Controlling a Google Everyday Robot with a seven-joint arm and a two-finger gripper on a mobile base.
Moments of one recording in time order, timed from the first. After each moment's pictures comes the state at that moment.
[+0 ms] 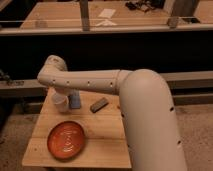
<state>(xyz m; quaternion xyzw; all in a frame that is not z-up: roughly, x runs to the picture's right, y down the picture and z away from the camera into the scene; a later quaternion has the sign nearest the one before) -0.197 0.010 0.805 -0.11 -0.13 -0.79 0.59</state>
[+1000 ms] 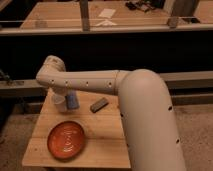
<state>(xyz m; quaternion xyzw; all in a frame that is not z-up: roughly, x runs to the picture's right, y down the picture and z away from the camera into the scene) -0.210 0.013 0.804 -0.09 -0.15 -0.80 0.58</state>
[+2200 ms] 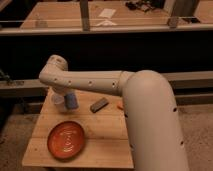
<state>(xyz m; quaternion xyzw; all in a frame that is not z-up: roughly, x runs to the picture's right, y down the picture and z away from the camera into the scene) -0.212 0.010 0.804 -0.06 -0.17 -0.80 0.57</state>
